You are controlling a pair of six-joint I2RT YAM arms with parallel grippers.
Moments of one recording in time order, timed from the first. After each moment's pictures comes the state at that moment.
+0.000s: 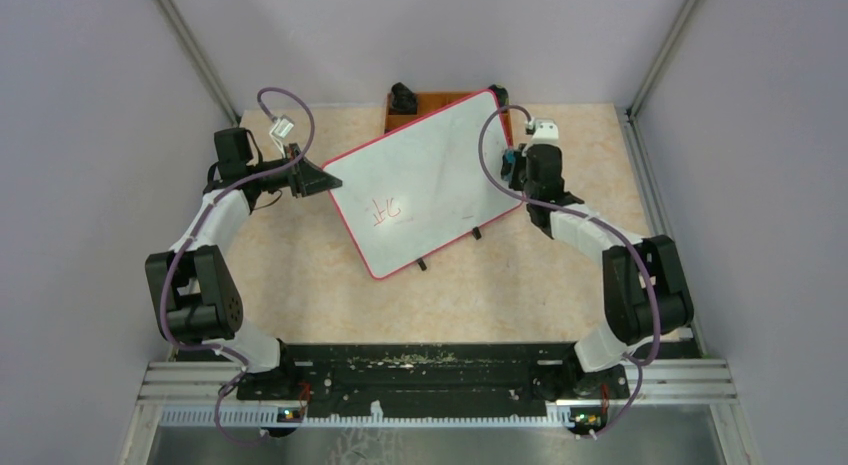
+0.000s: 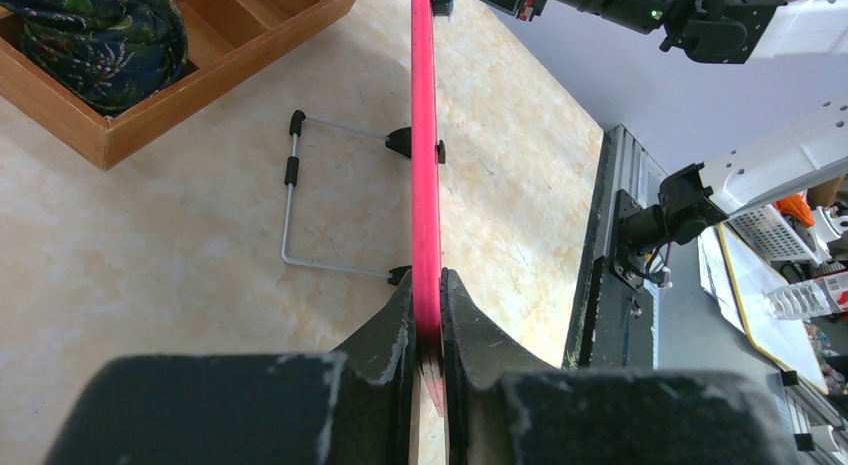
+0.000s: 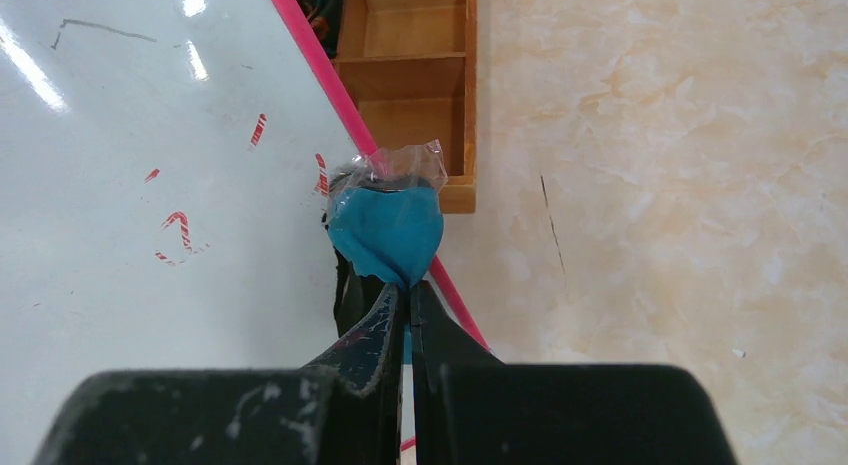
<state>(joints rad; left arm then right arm) 0.12 1.57 1.12 -0.12 1.31 -0.01 0.28 1.55 0.91 0.28 0.18 0.20</state>
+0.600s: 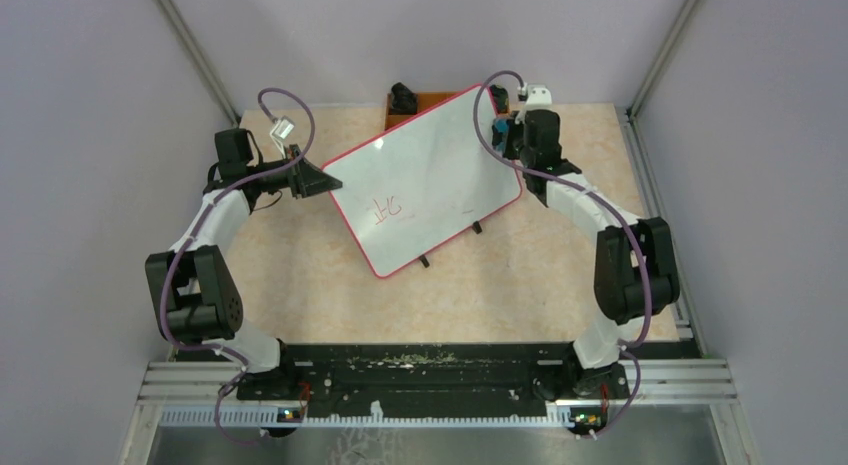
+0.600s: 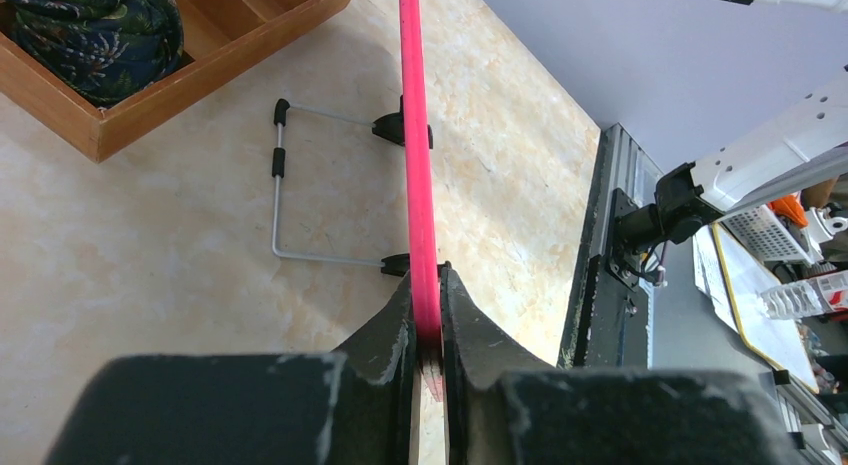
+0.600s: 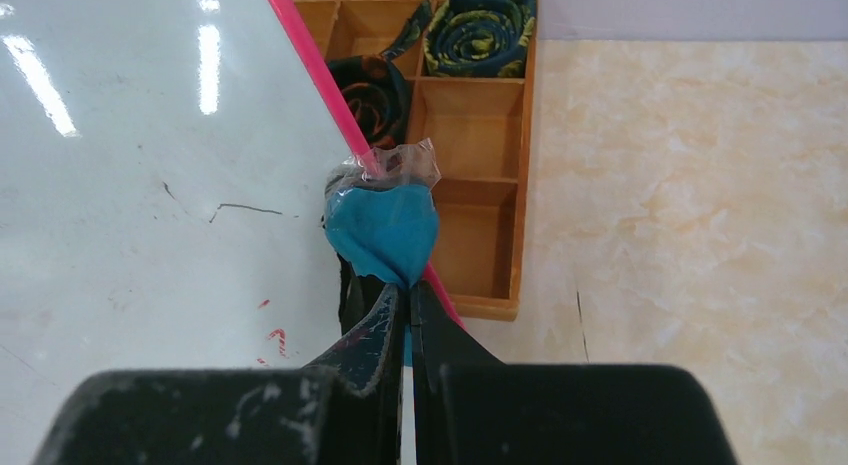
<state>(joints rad) 0.12 1.57 1.12 -0.14 1.31 0.00 0.27 1.66 1.18 0.17 0.09 0.16</state>
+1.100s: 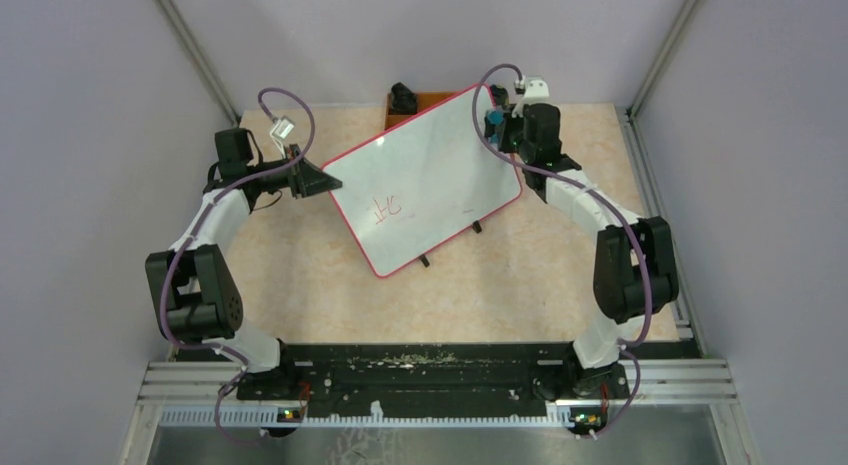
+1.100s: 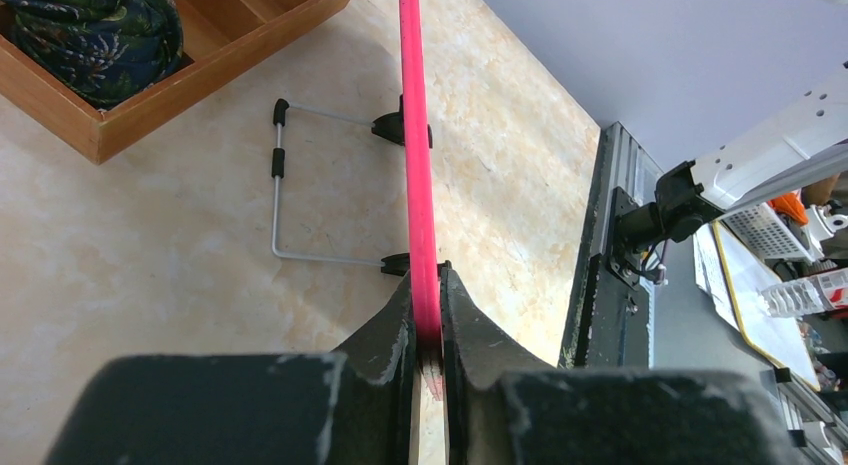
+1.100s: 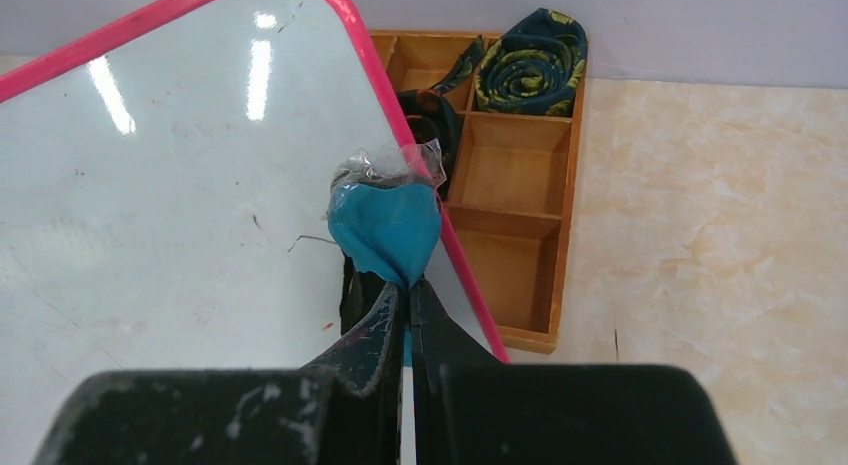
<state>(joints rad) 0.12 1.57 1.12 -0.14 1.31 0.00 0.27 1.69 1.25 0.18 0.00 0.17</state>
